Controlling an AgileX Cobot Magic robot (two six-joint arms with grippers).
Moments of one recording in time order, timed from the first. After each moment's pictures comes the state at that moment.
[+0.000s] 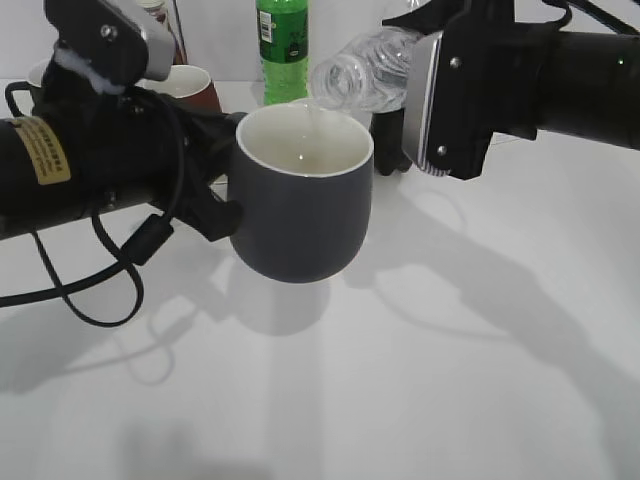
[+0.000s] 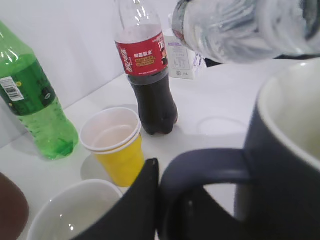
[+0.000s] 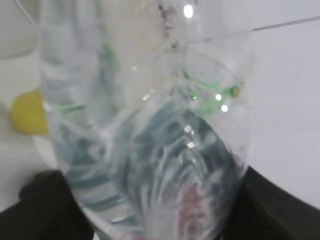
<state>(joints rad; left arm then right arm) -0.68 1.38 -0.65 0.20 -0.35 0.02 0.47 1.52 -0.83 -0.65 -0.47 -0.73</state>
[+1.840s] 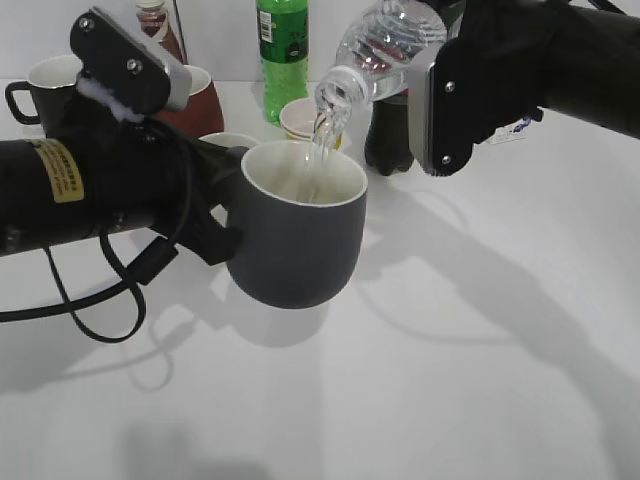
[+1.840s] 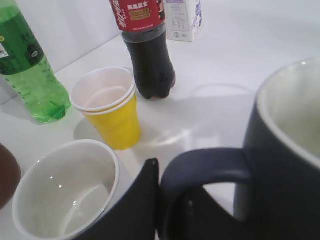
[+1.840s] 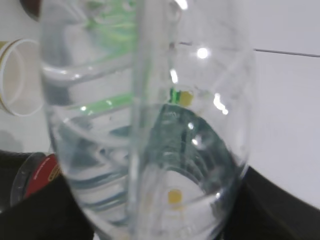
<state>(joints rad) -0.68 1.41 -0.65 0.19 -0.27 0.02 0.47 1.52 -0.83 -0.45 -0.57 -1.24</state>
